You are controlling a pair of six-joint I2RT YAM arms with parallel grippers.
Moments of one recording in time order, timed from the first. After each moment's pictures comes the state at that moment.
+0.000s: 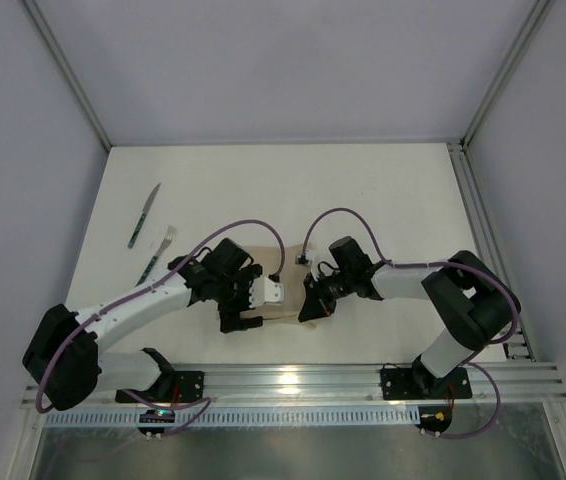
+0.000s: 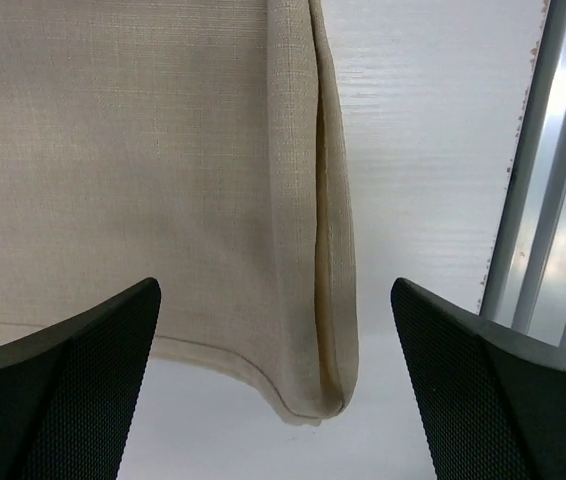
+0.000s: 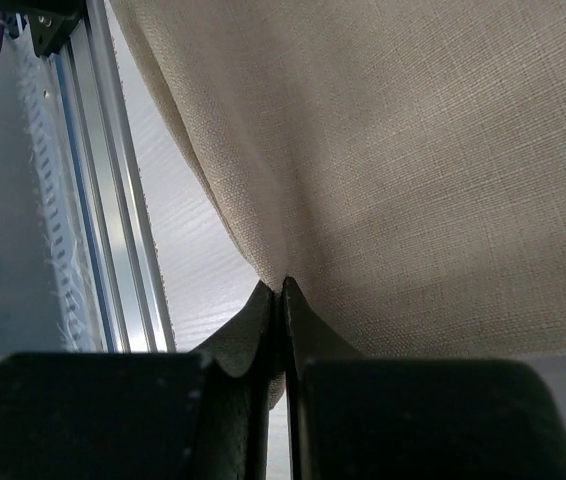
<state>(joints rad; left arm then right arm) -0.70 1.27 0.82 -0.74 0.38 0.76 0.62 1.61 0.61 0.08 -0.86 -0.02</state>
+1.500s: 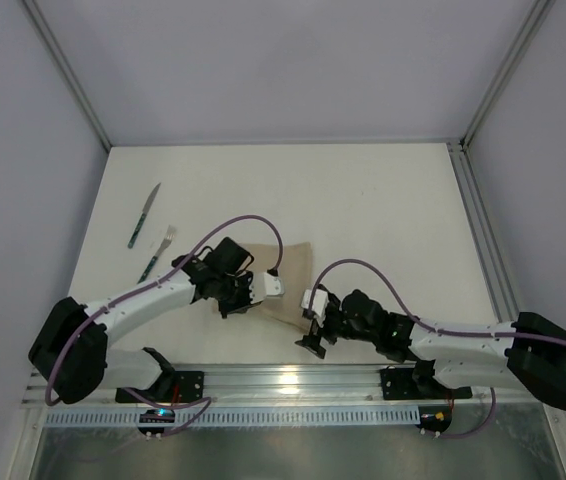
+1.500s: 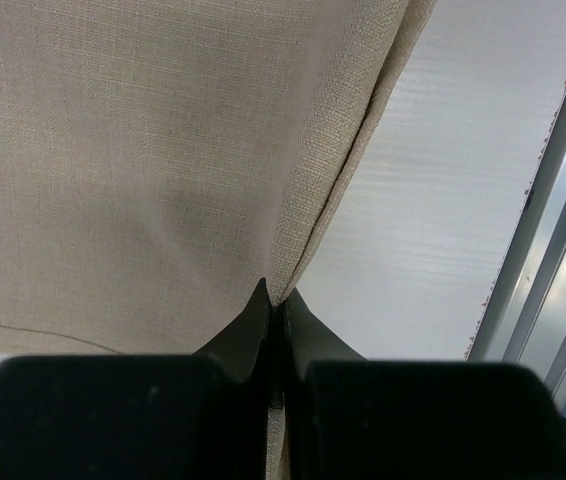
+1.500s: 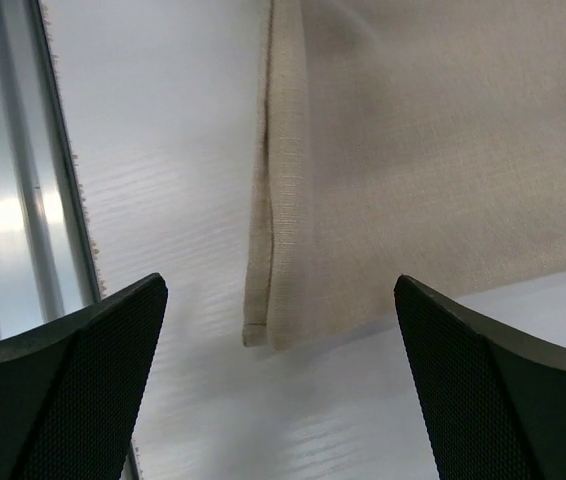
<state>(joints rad) -0.71 1.30 0.77 -0.65 0.33 0.65 1.06 1.05 0.25 0.37 -0.17 -0.16</state>
